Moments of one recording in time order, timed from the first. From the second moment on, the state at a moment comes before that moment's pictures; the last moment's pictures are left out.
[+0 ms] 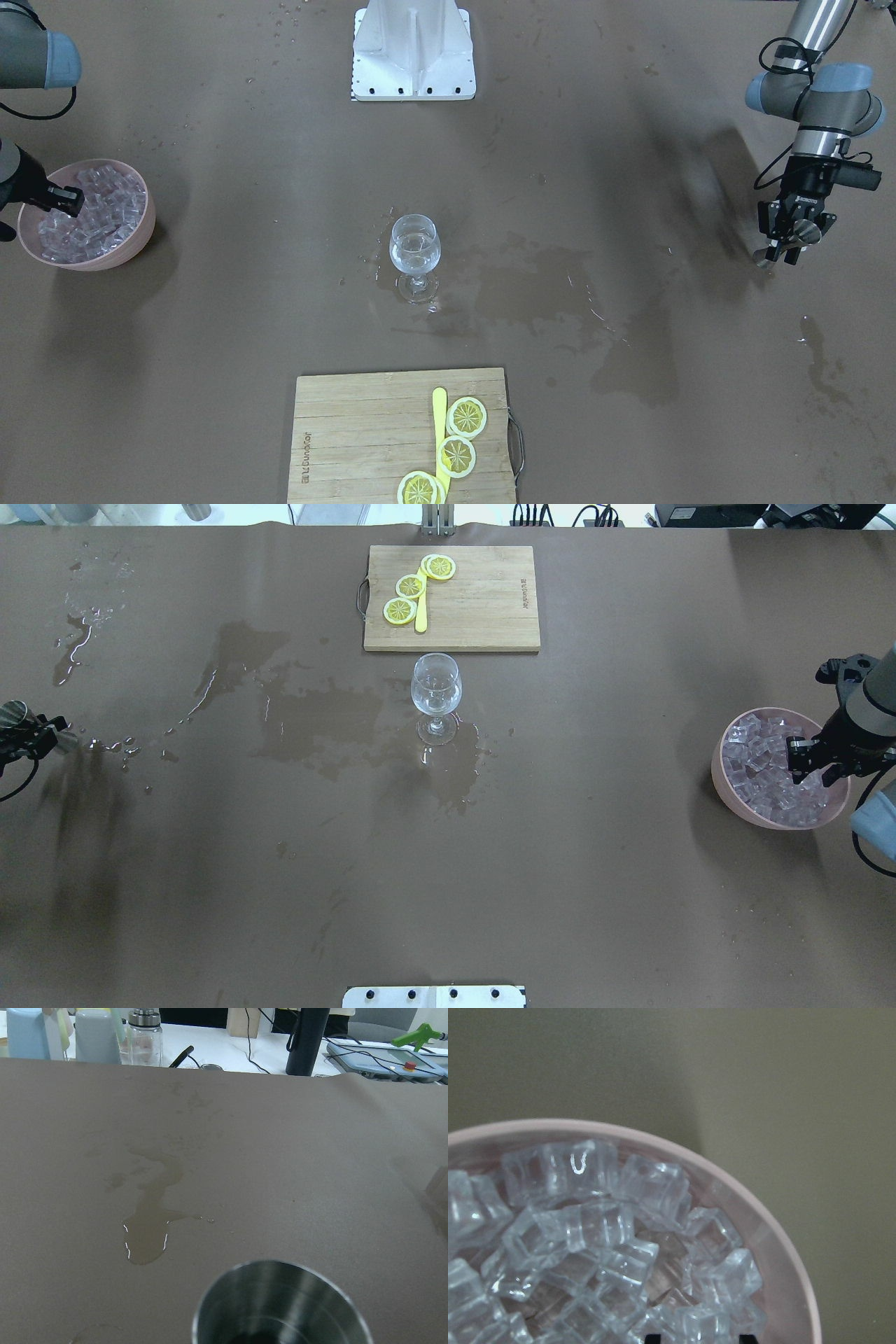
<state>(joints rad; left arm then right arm) -0.75 -1.47 -1.21 -3.32 -1.37 -1.01 0.98 -1.59 1.84 -1.60 2.17 0.79</state>
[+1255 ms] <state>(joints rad) -0.75 -1.48 -1.38 -3.18 -1.42 -1.00 0.96 -1.55 1.82 -1.63 2.17 0.82</state>
